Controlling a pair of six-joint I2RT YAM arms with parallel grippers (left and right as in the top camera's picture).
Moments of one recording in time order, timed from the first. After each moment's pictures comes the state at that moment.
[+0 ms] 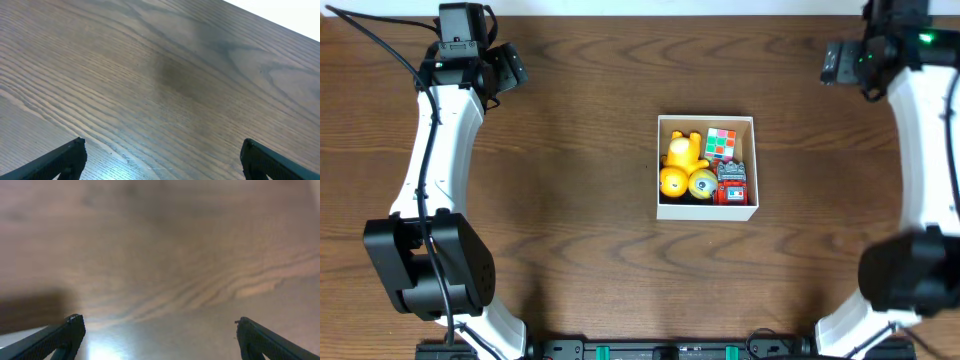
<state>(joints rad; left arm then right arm) 0.06 1.84 1.62 -0.71 -0.19 -0.33 -0.08 1.80 1.90 -1.04 0.17 0.07</state>
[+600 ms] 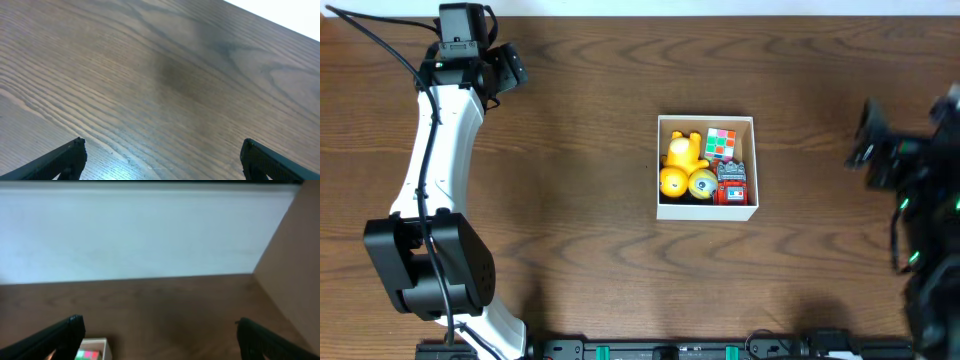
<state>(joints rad) 0.06 1.84 1.62 -0.71 -0.19 -0.33 0.02 0.78 1.16 -0.60 0.15 0.04</state>
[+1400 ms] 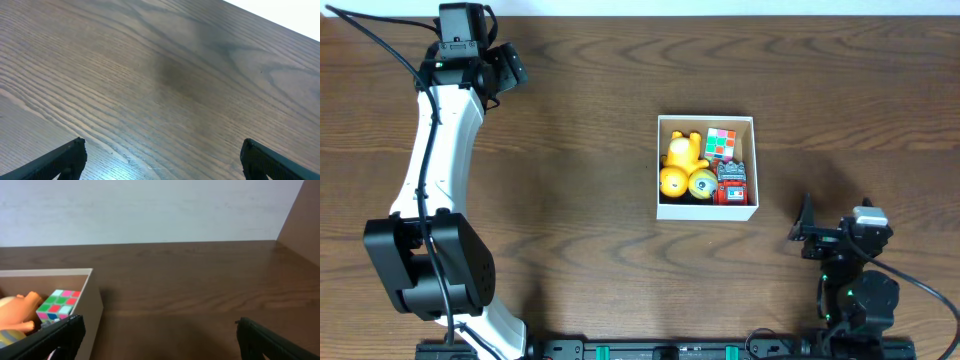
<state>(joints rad) 0.06 1.84 1.62 -0.71 -0.19 -0.33 -0.06 0.10 0.09 -0.11 0.03 0.04</state>
